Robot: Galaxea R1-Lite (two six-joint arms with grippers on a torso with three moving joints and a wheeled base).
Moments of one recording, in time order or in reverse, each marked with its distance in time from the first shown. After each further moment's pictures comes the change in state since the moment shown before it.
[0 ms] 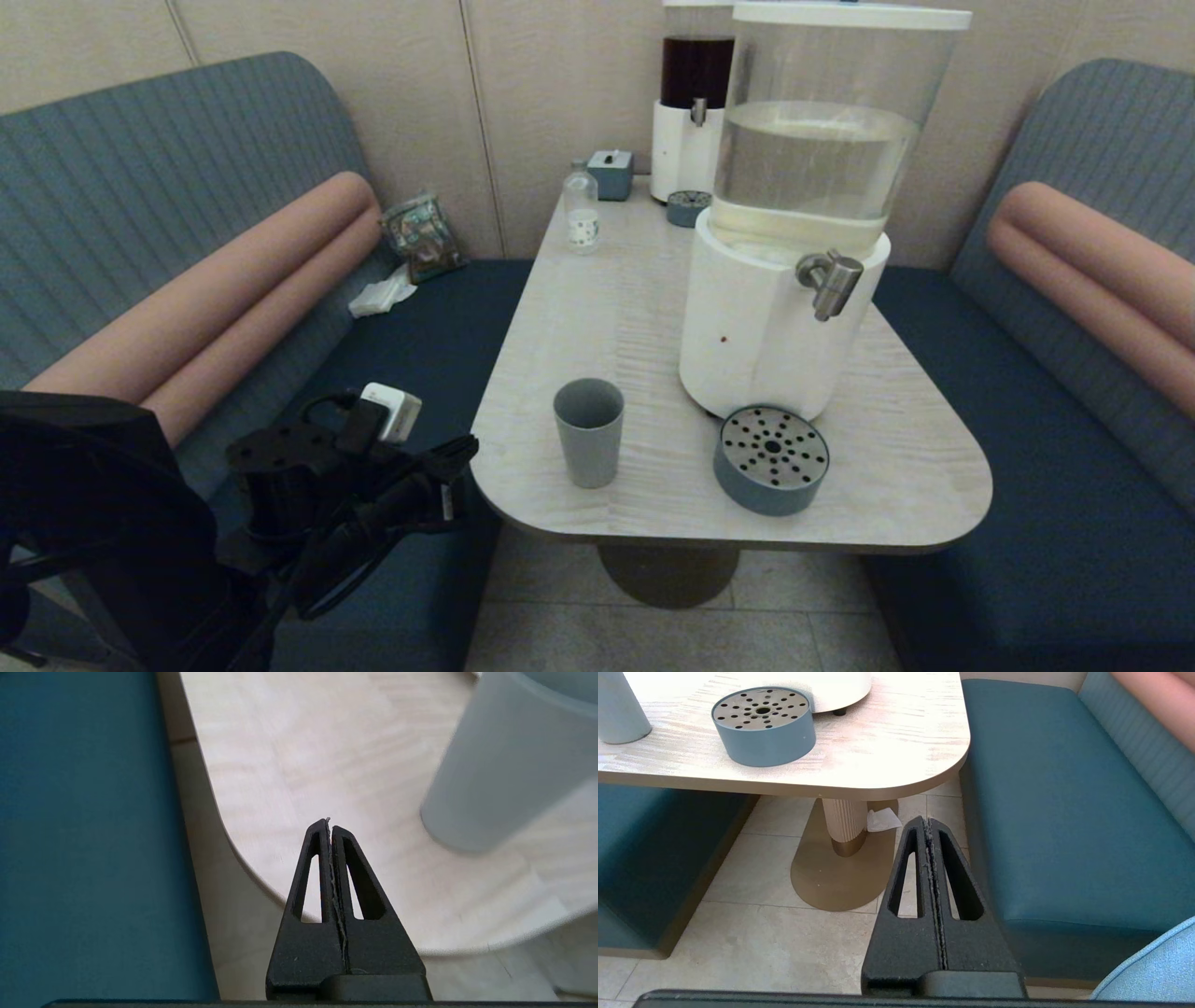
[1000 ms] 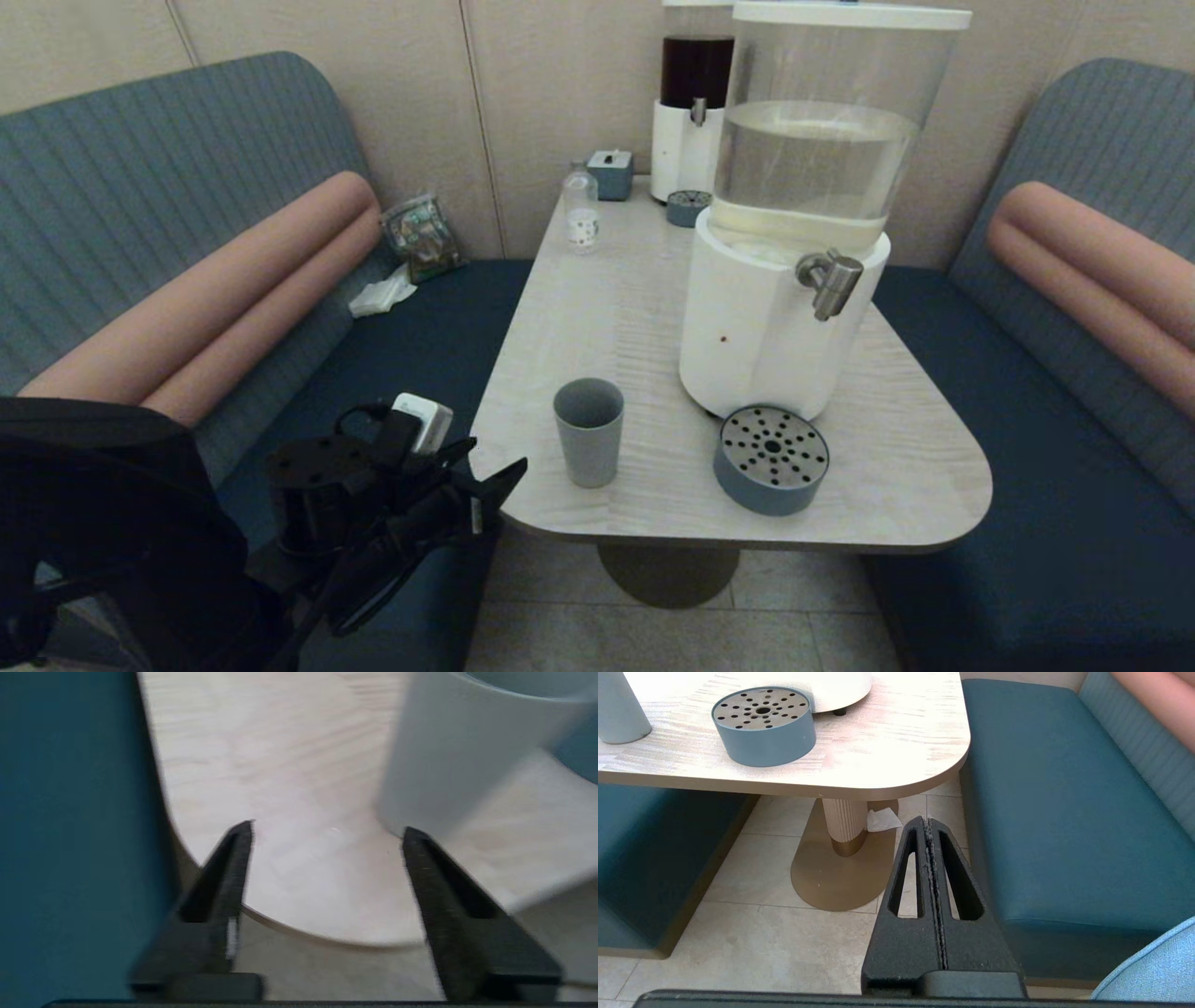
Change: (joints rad) left arm -0.112 0.000 0.016 0.000 0.086 -0.011; right arm 0.000 0.000 0.000 0.000 0.000 0.000
